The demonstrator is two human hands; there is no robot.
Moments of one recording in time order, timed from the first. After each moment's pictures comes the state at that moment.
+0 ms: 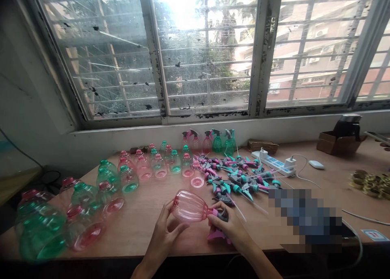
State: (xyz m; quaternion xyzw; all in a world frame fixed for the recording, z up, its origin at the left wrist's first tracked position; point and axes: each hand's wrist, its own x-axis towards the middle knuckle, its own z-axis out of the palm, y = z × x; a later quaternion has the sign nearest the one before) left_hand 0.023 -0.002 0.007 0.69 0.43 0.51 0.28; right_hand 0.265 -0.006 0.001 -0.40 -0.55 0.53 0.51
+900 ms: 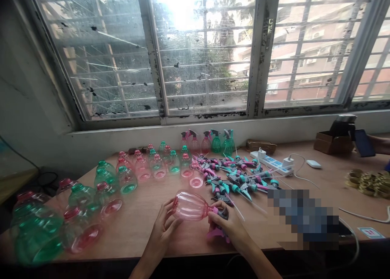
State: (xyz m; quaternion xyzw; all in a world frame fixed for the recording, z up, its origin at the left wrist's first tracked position) left_hand 0.022 -0.001 0.011 0.64 0.40 0.52 0.40; right_hand 0.262 -0.005 0.005 -0.40 -0.52 0.53 0.54
